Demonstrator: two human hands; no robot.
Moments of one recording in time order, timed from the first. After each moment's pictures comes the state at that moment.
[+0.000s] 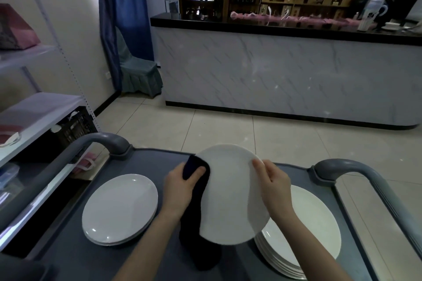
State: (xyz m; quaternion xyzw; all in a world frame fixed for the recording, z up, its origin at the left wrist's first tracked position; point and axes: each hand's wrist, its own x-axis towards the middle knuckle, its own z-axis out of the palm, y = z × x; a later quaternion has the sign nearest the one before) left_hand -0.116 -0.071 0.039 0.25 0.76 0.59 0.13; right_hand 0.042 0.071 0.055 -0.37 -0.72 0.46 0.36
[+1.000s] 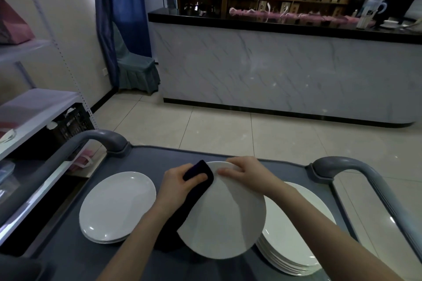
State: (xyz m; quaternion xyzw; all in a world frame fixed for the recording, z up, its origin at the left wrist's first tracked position) left_hand -0.130 -0.079 0.033 0.36 0.75 0.53 0.18; right_hand 0.007 0.087 0.080 -0.18 -0.90 0.40 0.05
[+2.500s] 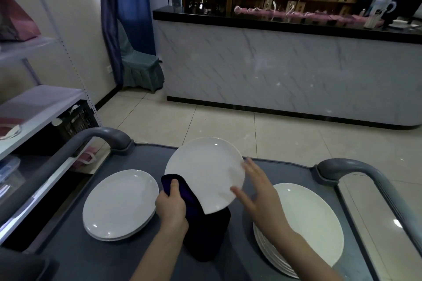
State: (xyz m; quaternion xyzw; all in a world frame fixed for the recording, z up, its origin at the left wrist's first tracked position) left_hand -0.105 -0.074 -0.006 -0.15 0.68 0.70 0.17; right_hand 0.049 0.050 0.028 -0.24 -0.86 0.35 0.28
